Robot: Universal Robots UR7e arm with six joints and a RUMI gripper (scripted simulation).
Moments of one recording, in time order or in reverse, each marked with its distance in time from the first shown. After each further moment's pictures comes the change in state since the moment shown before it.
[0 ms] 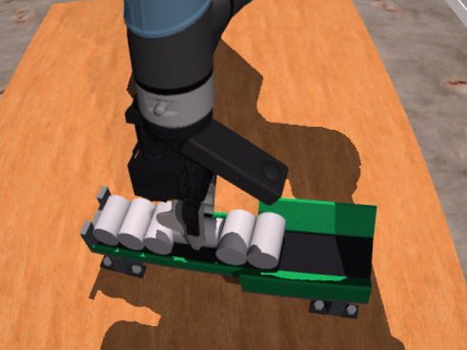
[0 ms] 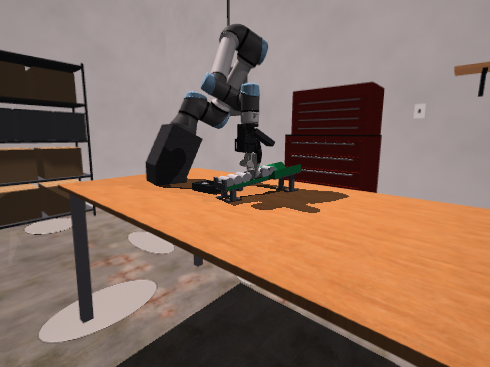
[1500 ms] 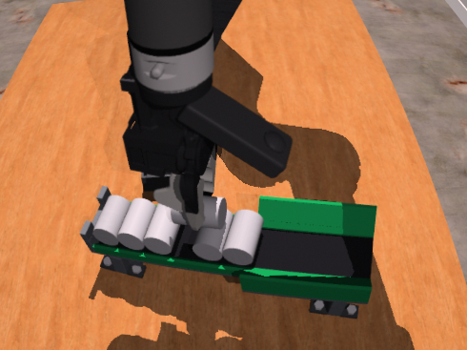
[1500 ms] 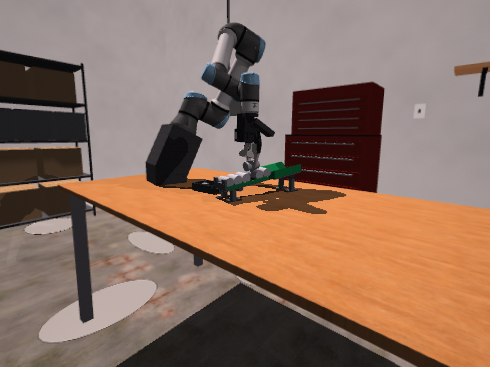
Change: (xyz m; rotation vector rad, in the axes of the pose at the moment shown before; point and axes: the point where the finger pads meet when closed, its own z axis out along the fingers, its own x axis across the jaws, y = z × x) arm -0.004 -0.001 -0.041 0.001 -0.008 0.001
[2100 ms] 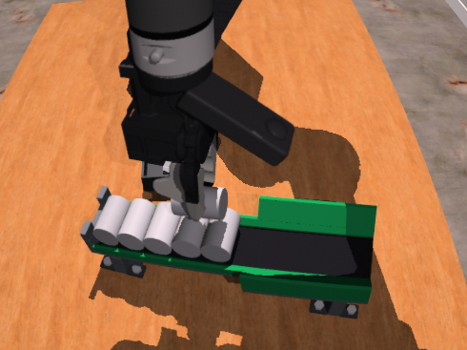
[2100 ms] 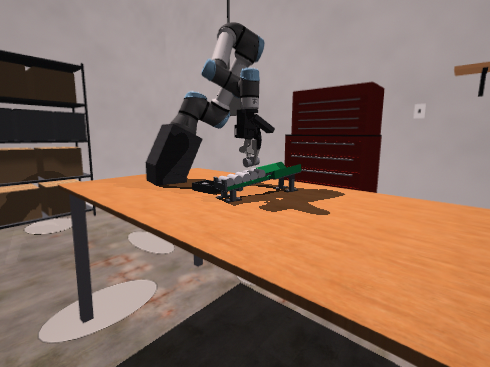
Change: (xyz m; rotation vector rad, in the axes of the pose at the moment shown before) arm -0.003 -0.001 -0.016 0.003 -0.005 0.001
